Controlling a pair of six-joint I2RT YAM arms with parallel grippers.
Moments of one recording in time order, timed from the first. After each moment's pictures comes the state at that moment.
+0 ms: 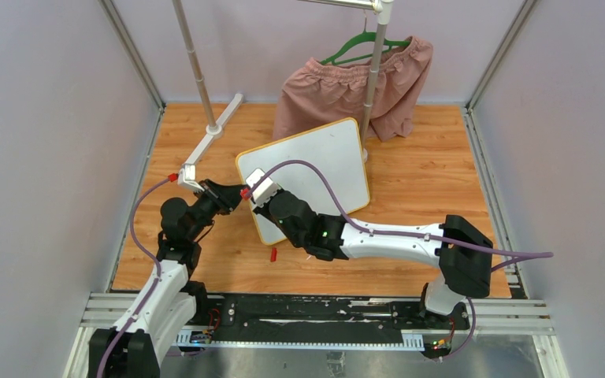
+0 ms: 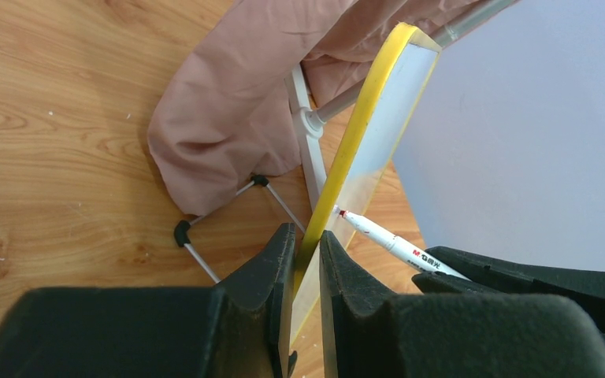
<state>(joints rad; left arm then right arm) -0.07 0.76 0.23 0.51 0.46 -0.84 1.26 1.62 1.17 0.22 0.61 -0.23</state>
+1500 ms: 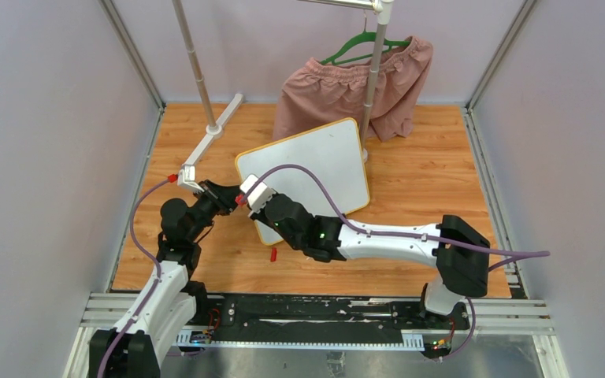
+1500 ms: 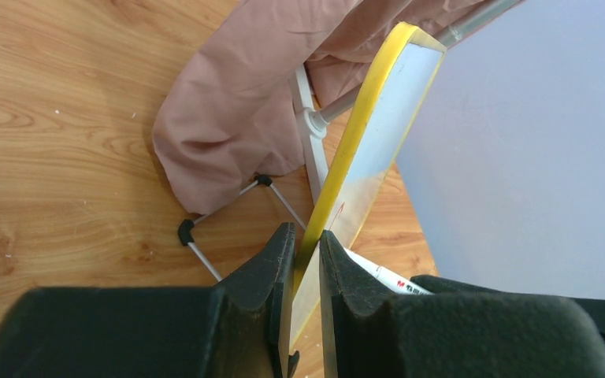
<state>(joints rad) -0.07 0.75 0.23 0.51 0.46 -0.84 1.27 1.64 1.19 0.17 0.55 -0.23</state>
